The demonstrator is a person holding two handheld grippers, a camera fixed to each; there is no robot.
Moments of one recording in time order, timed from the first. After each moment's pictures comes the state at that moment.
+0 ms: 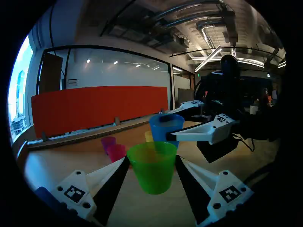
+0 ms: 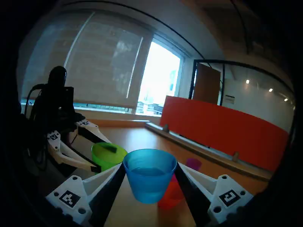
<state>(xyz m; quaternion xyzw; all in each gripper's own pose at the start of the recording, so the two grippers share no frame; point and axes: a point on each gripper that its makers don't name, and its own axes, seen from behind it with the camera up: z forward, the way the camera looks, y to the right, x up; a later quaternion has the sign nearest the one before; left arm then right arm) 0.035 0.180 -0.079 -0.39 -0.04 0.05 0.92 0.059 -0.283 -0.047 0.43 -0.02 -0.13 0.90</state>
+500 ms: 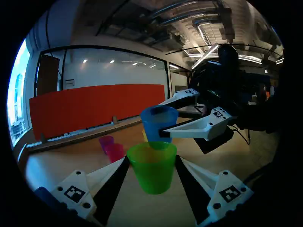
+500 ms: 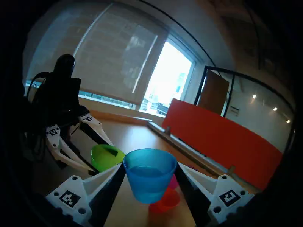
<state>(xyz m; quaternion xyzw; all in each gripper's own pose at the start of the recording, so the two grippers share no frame) 0.031 0.182 -0.080 -0.40 -0.05 0.06 0.91 0.068 -0.289 -0.039 0.44 0.00 -0.20 0.88</state>
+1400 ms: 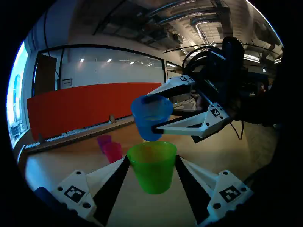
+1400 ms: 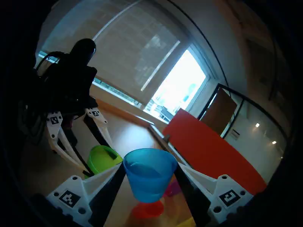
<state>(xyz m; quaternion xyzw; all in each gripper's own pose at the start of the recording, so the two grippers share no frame) 0.026 0.187 -0.080 -0.42 -0.05 0.07 0.91 0.087 -0.300 -0.030 0.44 0.06 -0.31 0.84</state>
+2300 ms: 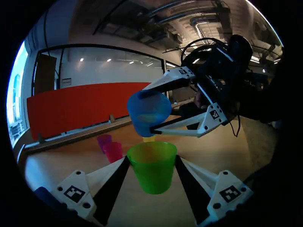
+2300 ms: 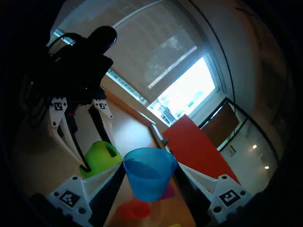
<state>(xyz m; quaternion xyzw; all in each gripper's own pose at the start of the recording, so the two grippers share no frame) 0.024 0.186 -0.077 -0.42 -0.05 0.07 0.90 0.096 -0.314 -0.023 0.44 0.09 -0.40 0.80</state>
